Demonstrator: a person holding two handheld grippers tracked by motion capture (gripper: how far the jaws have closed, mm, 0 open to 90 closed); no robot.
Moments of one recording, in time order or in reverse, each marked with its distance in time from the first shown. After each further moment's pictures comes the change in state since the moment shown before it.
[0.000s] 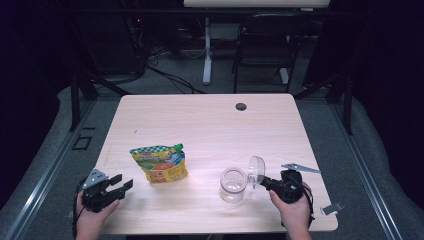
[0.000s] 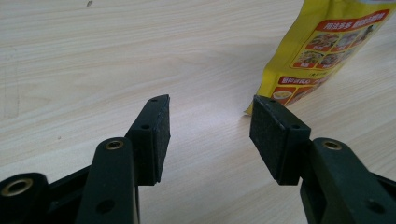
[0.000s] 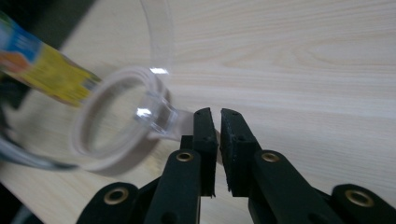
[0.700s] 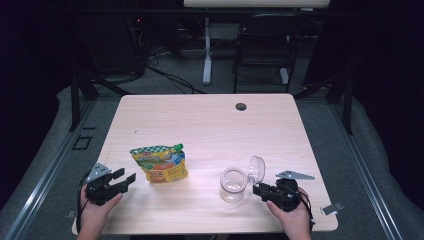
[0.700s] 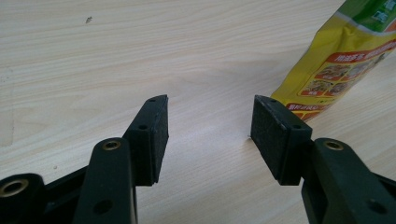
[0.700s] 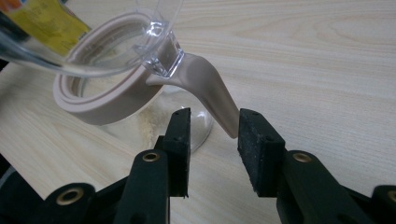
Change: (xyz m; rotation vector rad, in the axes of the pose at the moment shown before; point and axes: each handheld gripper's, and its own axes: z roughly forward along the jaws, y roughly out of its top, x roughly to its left) left arm 0.003 0.011 0.012 -0.026 -0.005 -0.004; right arm -0.002 -0.021 0.007 0.055 0.025 -0.124
